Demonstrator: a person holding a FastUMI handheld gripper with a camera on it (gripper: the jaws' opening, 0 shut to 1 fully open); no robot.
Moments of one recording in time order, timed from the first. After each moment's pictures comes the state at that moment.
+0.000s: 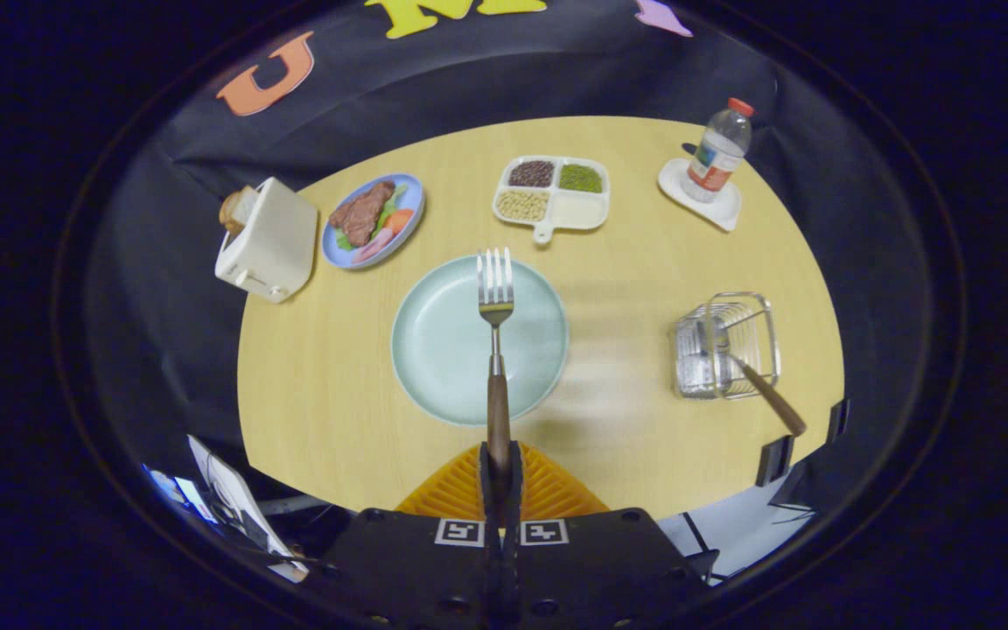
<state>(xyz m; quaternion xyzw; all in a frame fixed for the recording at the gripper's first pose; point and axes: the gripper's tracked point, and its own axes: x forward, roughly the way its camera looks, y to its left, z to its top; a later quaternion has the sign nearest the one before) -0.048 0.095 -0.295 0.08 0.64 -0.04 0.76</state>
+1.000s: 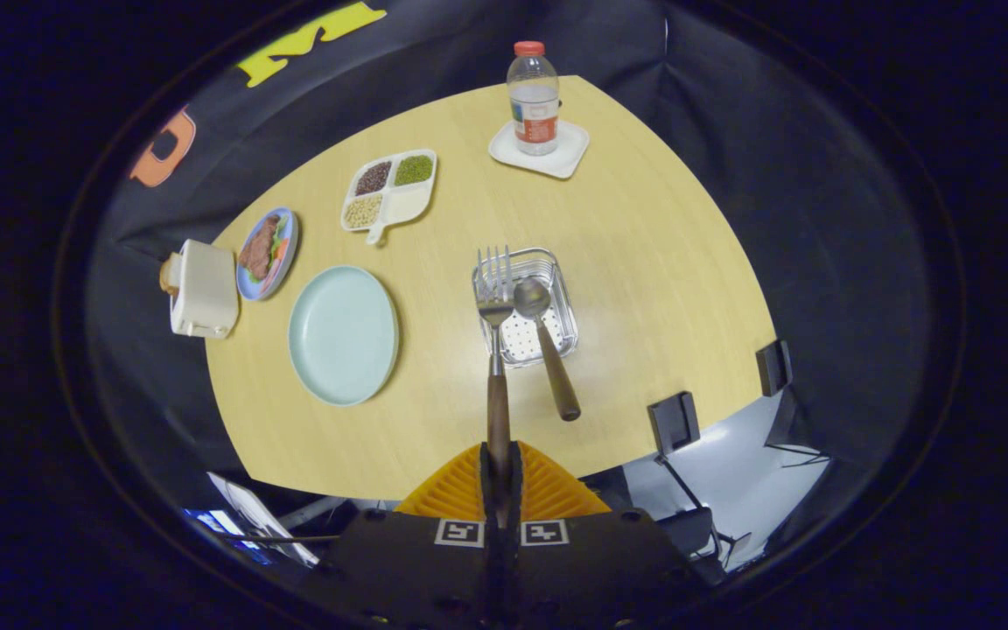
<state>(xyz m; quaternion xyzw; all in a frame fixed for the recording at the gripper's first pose) -0.099 -0.046 -0.273 0.15 0.69 -0.13 0.70</state>
